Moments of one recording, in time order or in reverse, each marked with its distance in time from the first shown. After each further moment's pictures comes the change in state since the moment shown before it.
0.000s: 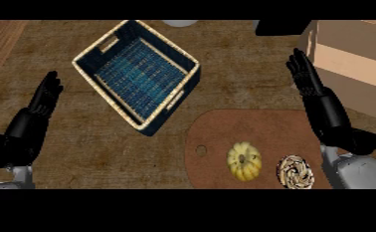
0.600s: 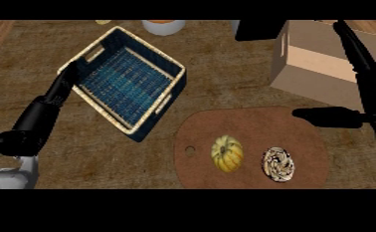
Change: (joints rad) left arm -0.081 0.051 -0.082 -0.015 -0.062 -0.082 -0.019; right arm -0.105 -0.351 0.049 -0.196 0.481 -0.144 0.501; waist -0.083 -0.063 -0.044
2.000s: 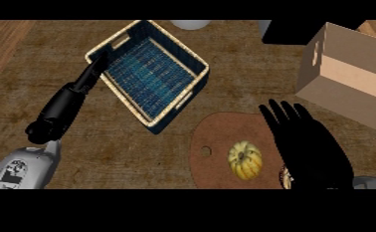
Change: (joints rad) left arm -0.133 -0.040 -0.076 0.065 -0.019 -0.079 -0.045; right arm -0.235 -0.040 0.559 -0.262 0.080 0.709 0.854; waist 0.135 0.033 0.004
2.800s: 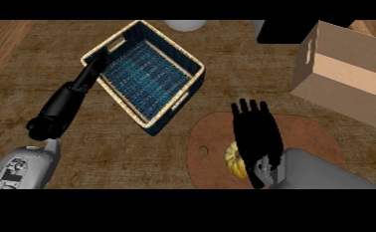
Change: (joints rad) left arm -0.005 -0.006 0.015 0.023 0.001 -0.002 0.001; right arm -0.101 0.294 0.104 0.333 0.054 0.046 0.066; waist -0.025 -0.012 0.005
